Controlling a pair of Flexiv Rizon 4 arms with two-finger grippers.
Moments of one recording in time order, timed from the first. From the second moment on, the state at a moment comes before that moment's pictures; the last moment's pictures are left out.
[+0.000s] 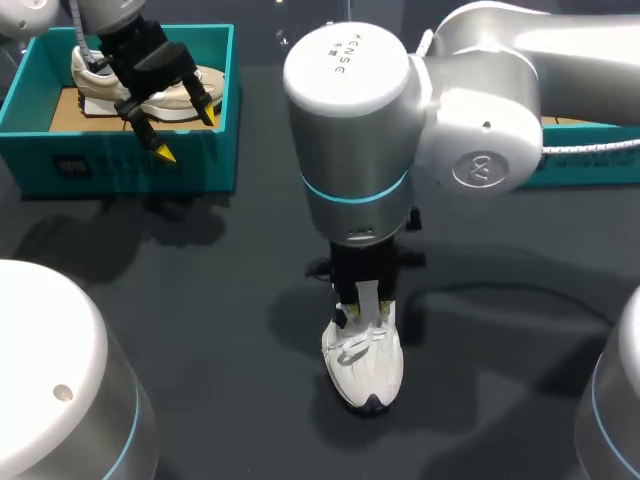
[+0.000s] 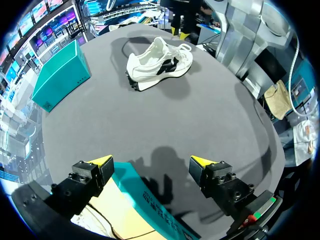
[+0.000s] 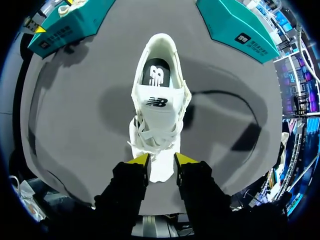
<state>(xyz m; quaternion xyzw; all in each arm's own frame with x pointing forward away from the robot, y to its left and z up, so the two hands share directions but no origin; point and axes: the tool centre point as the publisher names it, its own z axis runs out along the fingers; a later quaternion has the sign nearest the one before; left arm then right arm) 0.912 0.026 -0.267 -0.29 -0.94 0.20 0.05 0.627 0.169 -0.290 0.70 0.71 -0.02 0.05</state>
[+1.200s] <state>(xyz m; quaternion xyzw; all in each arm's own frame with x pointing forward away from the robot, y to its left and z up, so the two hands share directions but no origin) 0.912 0.026 -0.267 -0.29 -0.94 0.20 0.05 0.710 0.155 -0.323 0.62 0.78 0.00 0.05</state>
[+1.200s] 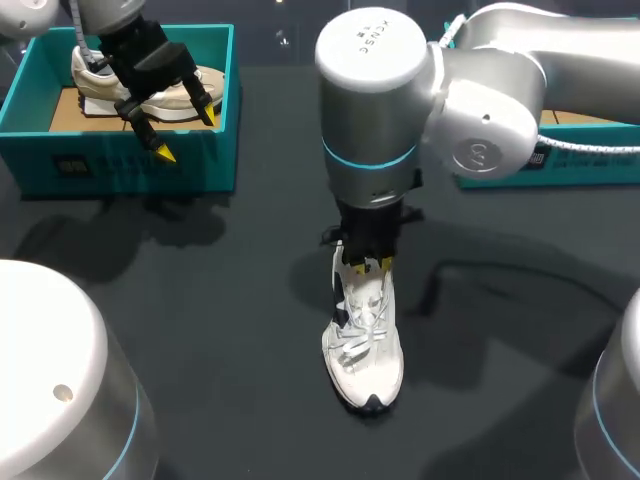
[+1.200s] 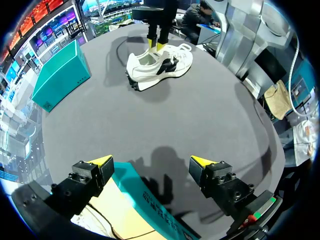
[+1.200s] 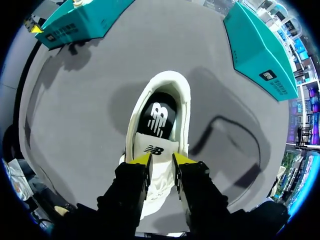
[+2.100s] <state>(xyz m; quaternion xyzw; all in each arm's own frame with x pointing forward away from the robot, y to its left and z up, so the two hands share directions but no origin) 0.912 0.026 -0.267 -0.29 -0.94 0.20 0.05 0.718 0.165 -0.263 0.41 0.91 -0.03 0.05</state>
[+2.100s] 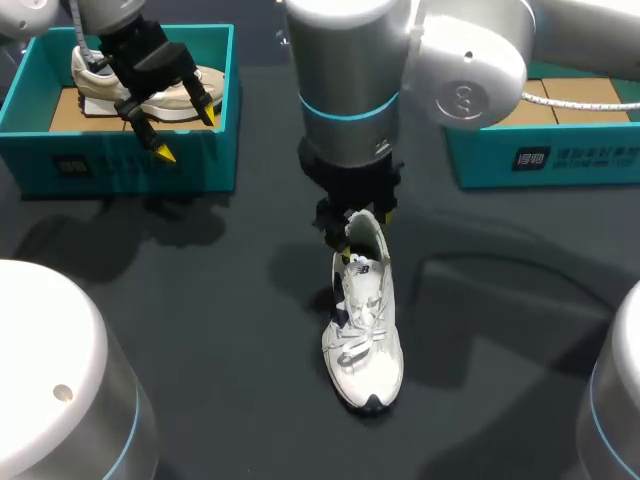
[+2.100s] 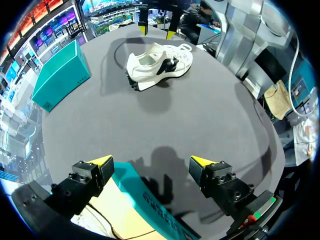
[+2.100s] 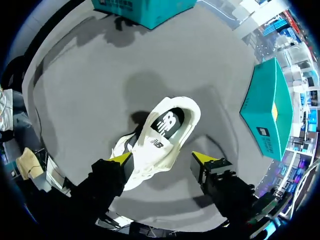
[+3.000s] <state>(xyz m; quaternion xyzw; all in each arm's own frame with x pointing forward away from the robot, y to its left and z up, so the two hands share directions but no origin) 0.912 0.026 -0.267 -0.29 -0.94 0.20 0.05 0.767 0.169 -0.261 0.14 0.98 -0.05 0.08</state>
